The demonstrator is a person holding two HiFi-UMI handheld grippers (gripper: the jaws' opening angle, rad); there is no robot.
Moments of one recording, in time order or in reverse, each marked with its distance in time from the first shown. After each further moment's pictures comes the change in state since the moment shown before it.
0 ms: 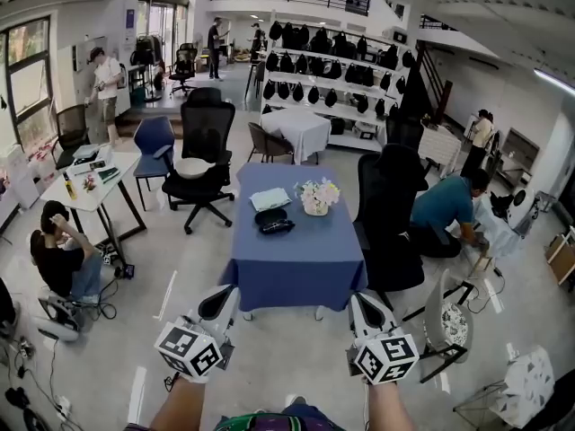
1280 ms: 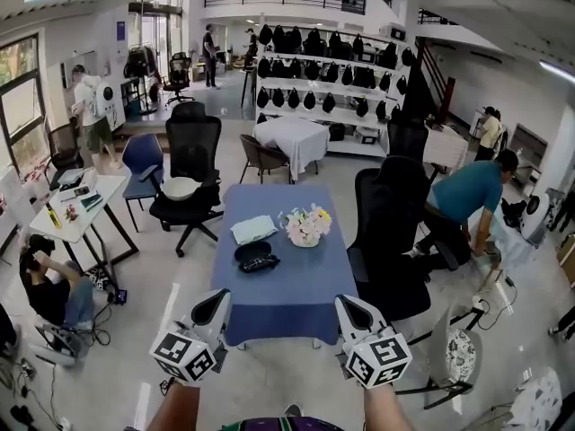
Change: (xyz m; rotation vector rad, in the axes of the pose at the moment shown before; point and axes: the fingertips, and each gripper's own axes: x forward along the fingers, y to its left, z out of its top) left arm 0.200 0.051 -0.007 0.076 0.016 0.032; right arm 0.157 -0.121 0.027 -0.011 -0.011 0.127
